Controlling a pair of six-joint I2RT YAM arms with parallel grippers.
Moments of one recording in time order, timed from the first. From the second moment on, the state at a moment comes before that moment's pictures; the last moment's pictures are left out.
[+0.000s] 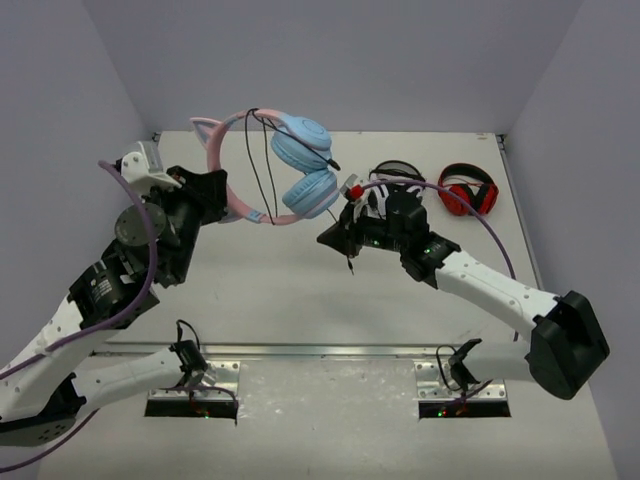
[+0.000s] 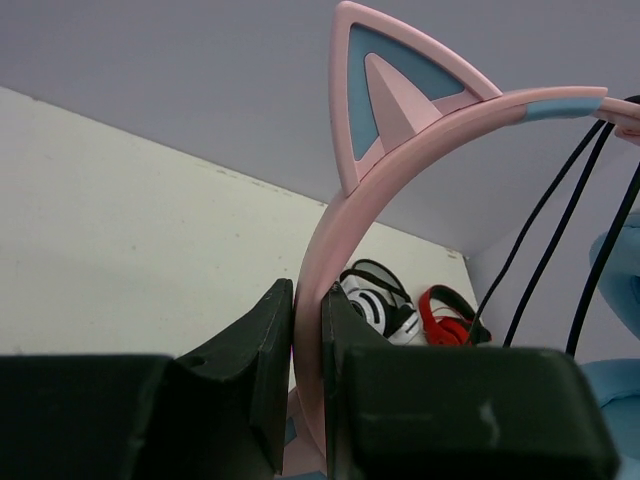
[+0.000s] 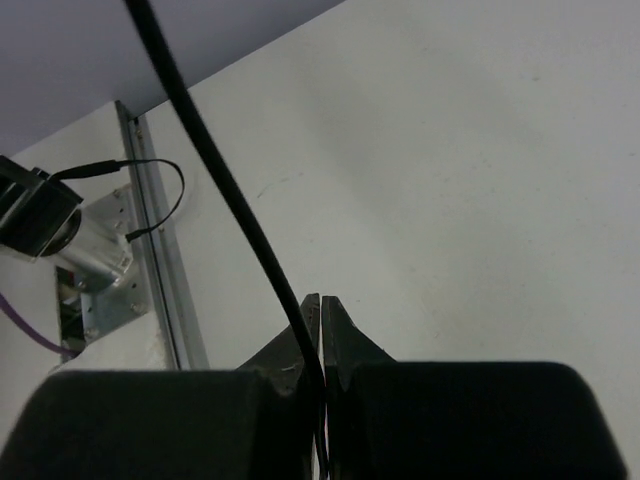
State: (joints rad) left arm -0.87 0.81 1.28 -0.46 -0.82 -0.53; right arm 0.65 1.29 0.81 0.23 -0.50 0.12
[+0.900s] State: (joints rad) left arm -0.84 1.24 1.59 -0.60 -1.14 -0.59; right arm 0.96 1.13 0.63 0.37 -0.31 0.18
